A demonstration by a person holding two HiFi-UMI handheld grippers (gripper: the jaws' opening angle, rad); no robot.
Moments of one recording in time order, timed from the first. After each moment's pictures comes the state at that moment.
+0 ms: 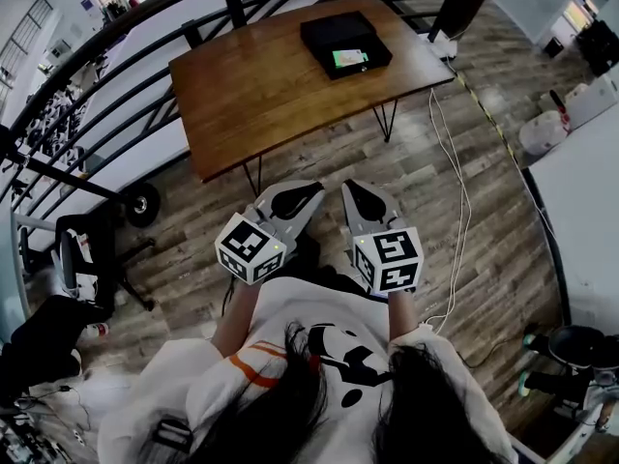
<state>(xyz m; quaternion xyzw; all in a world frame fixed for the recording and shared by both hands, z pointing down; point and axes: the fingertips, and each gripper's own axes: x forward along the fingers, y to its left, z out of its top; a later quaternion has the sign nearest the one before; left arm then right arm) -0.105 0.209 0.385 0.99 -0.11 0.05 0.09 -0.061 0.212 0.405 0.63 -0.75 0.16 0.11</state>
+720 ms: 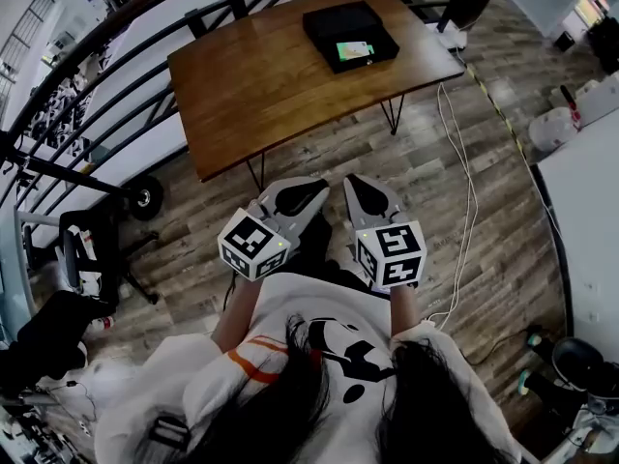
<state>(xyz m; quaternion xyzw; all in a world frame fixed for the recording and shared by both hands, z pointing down) -0.084 0.184 0.401 0.99 -0.10 0.07 0.10 -0.044 0.181 0.425 0.62 -0.76 0.18 0.11</state>
